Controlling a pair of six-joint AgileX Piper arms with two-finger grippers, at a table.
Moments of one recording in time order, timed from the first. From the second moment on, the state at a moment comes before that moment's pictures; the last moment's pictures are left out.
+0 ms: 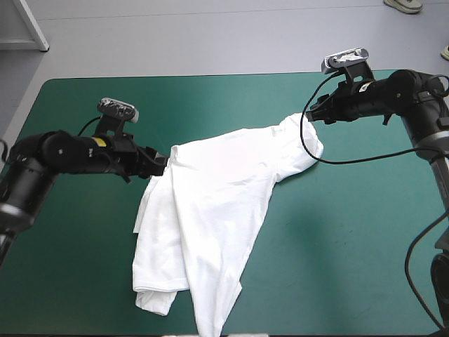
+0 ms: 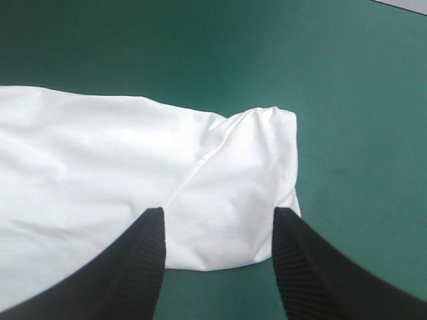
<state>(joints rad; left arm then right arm) -0.20 1.29 -1.26 -0.42 0.95 0.39 0.11 1.60 -1.67 0.37 0.96 -0.41</state>
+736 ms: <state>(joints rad) -0.20 0.64 -0.56 -0.38 1.14 -0.02 0.11 1.44 -1.63 0.40 1.05 -0.39</state>
